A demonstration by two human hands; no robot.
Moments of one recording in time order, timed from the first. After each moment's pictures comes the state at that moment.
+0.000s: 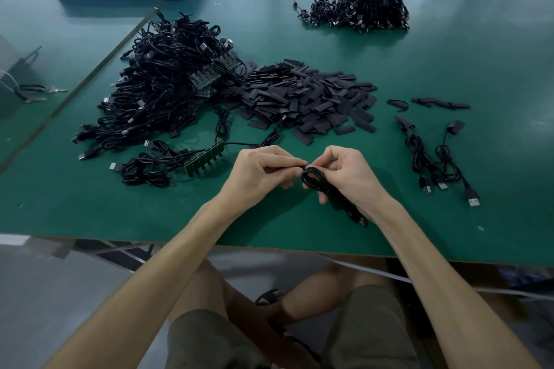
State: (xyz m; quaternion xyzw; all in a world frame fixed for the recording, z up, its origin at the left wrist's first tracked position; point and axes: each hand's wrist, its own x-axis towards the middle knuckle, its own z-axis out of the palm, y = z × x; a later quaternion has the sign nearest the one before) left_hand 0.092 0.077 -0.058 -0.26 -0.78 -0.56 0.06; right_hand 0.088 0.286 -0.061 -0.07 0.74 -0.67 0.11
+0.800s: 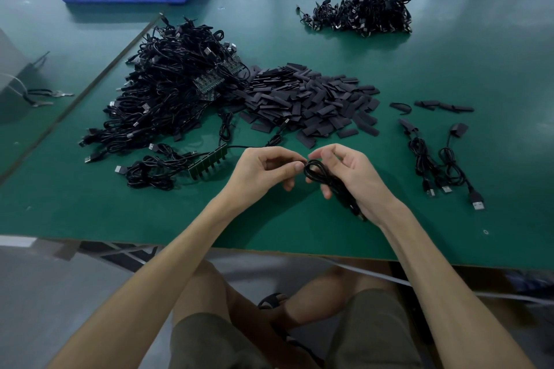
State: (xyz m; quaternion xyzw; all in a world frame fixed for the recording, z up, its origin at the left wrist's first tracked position) left_hand 0.084 0.074 -0.057 -0.20 -0.77 -0.61 -0.01; right_hand 0.090 0.286 -0.054 -0.10 0.69 -0.71 0.10
